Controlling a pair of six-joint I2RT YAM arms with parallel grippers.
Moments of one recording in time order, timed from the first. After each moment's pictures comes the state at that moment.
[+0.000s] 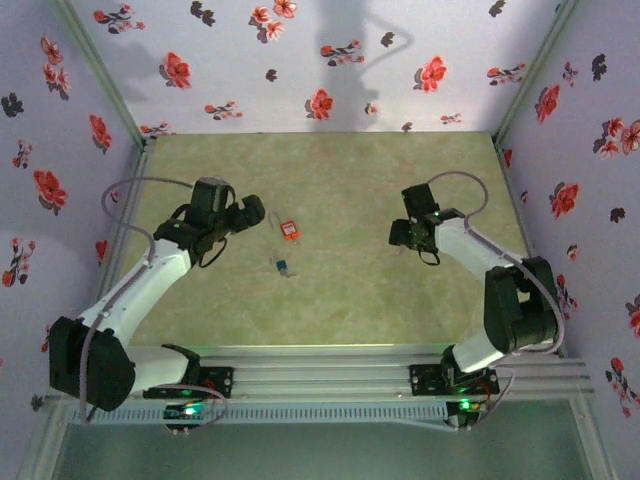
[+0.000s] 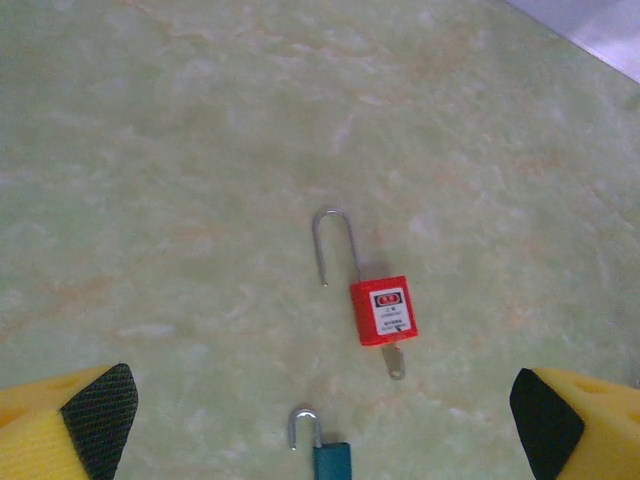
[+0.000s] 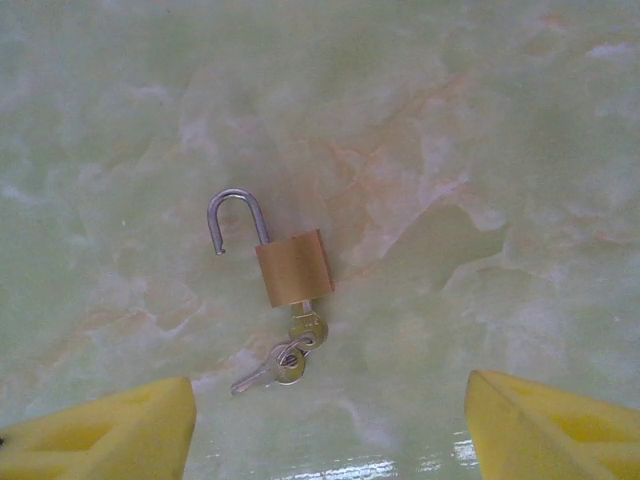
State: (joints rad) left arm -0.42 1.24 1.00 -0.51 -0.11 -0.67; right arm 0.31 1.53 0.97 -0.58 0.13 0.46
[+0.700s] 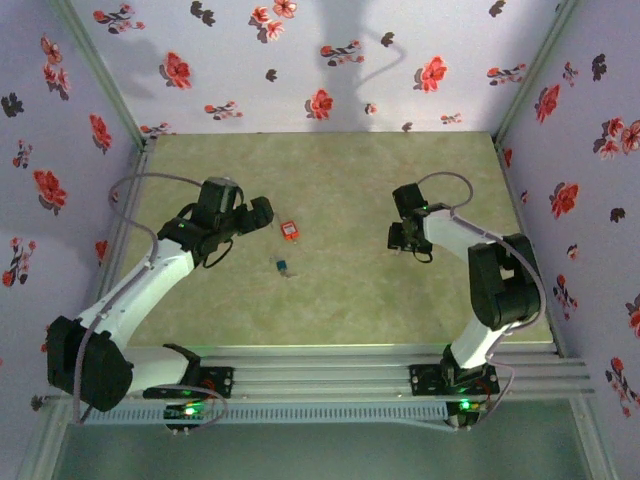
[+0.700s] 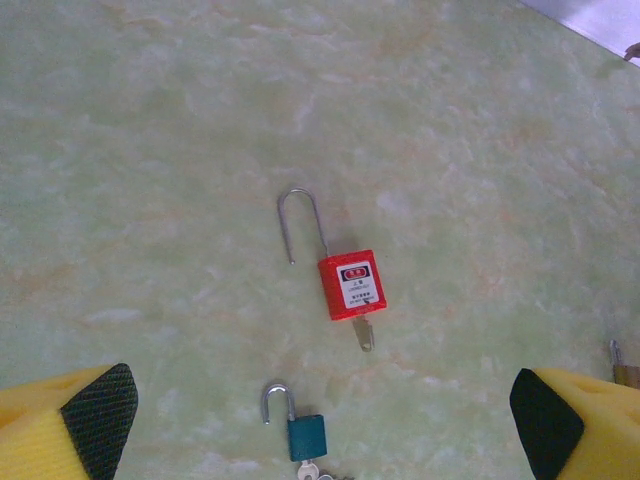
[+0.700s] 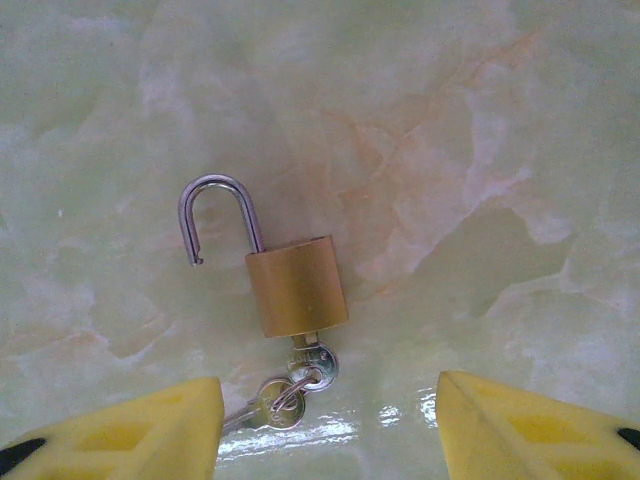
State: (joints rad) left arm -0.48 1.24 1.03 -0.55 -0.12 -0.67; right arm 0.32 1.68 1.02 -0.59 0.13 0.42
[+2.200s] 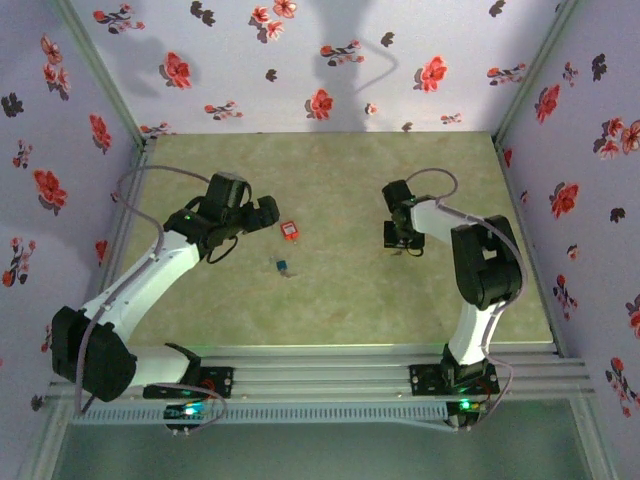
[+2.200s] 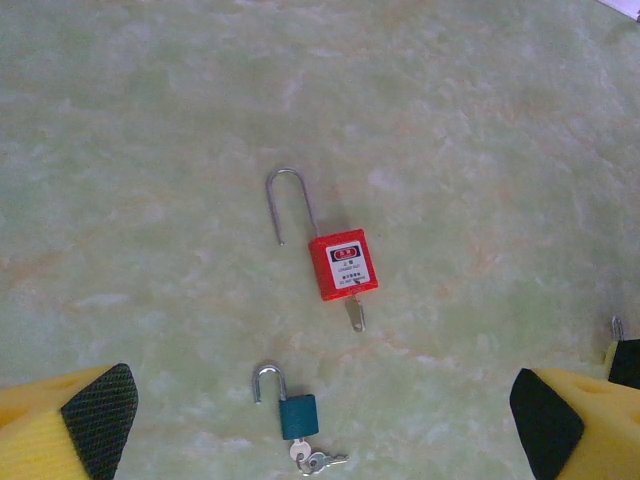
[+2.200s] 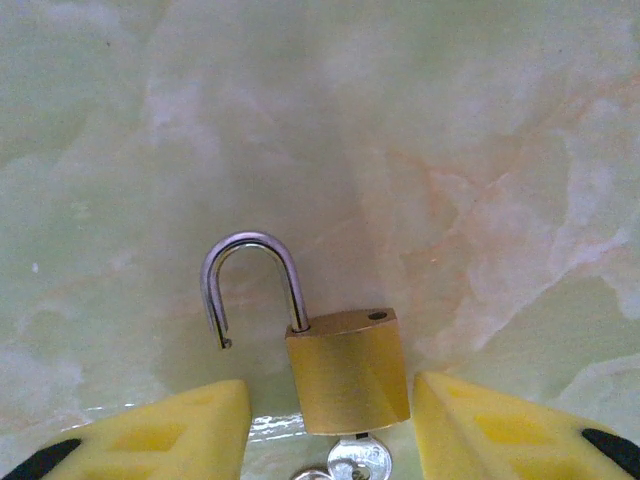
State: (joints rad) left arm -0.51 1.30 1.11 -0.63 -0.12 -0.67; right arm 0.33 1.85 1.14 -0.63 0.15 0.40
